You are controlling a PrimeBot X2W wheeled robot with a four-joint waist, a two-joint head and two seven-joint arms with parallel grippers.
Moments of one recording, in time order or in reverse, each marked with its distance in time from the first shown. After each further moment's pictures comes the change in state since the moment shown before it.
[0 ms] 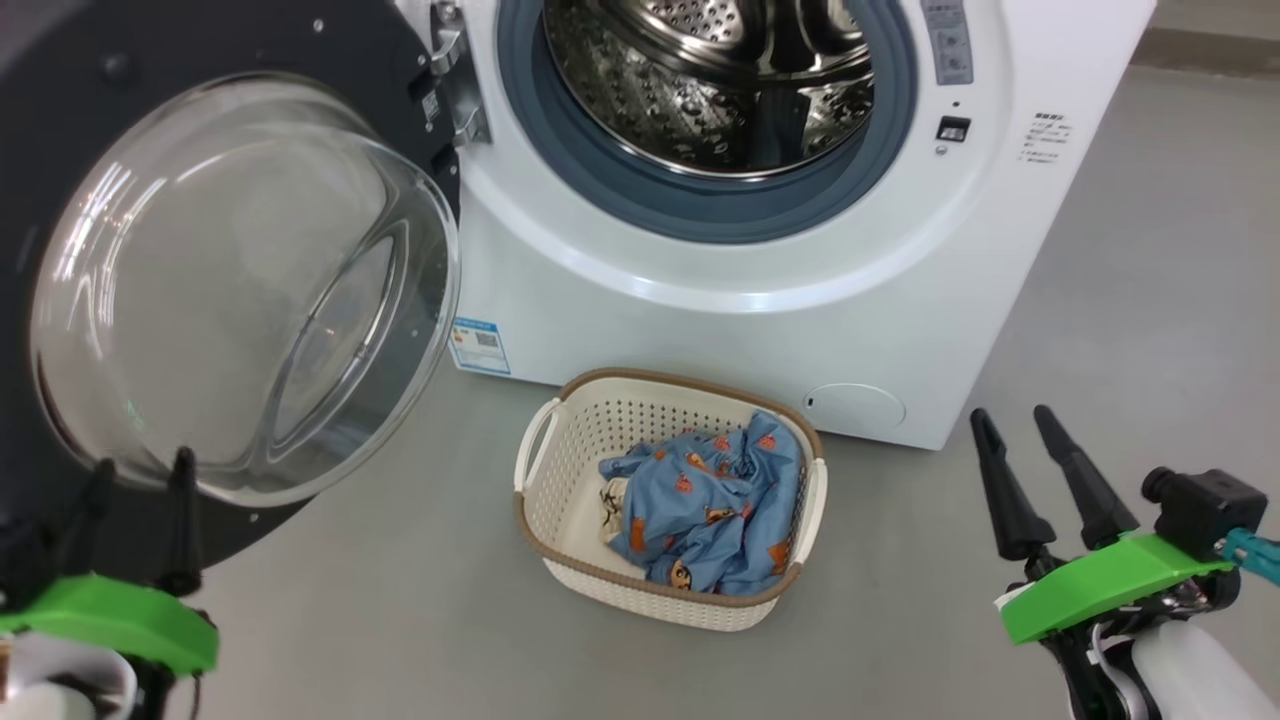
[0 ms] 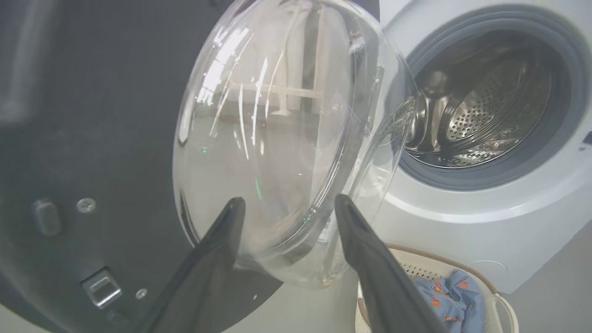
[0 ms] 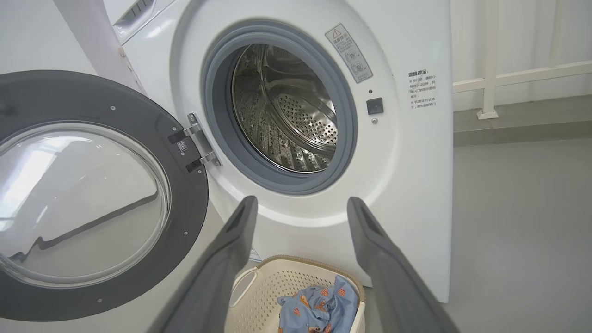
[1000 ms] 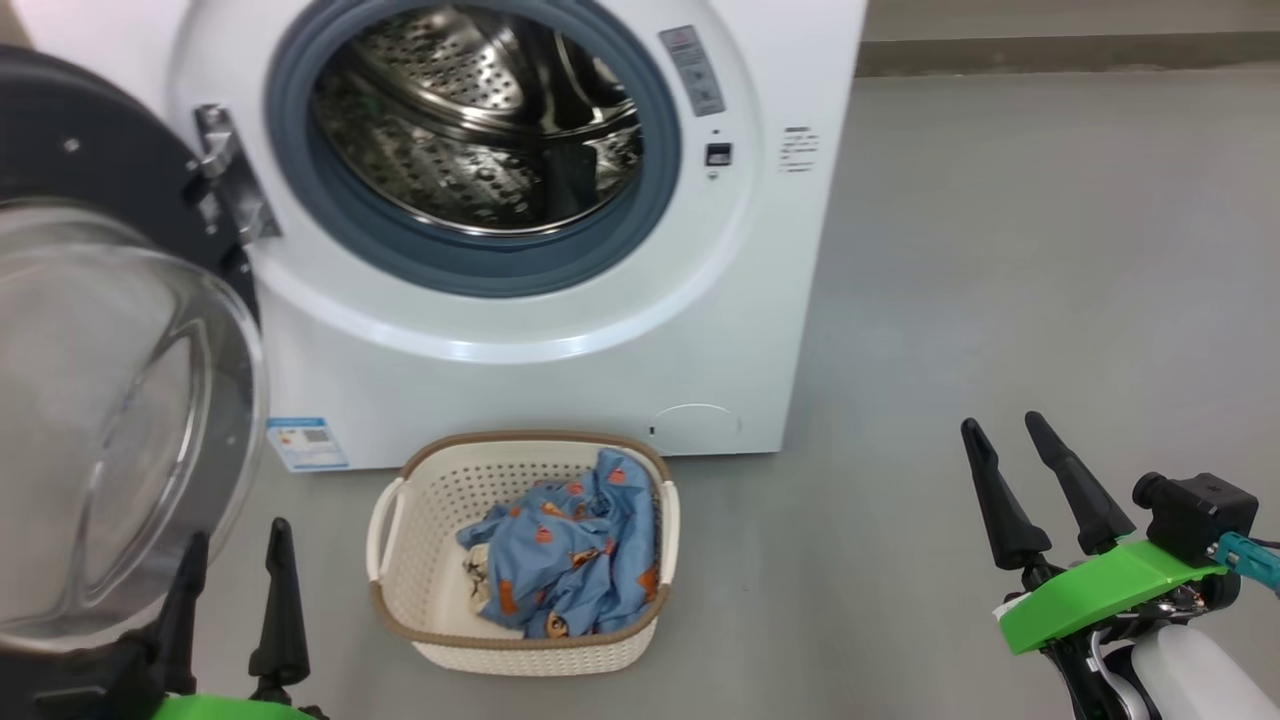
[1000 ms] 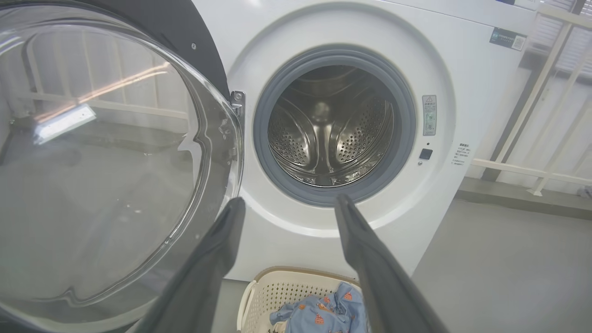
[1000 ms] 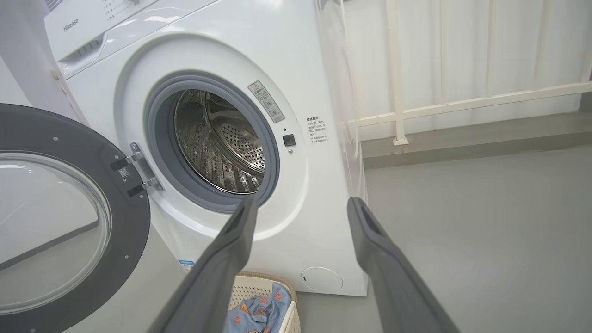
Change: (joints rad) left arm 0.319 -0.114 -0.058 -0.451 0.015 0.147 -0.041; right arm 0.009 -0.023 0.040 -0.012 -0.009 0.000 0.000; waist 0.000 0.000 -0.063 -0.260
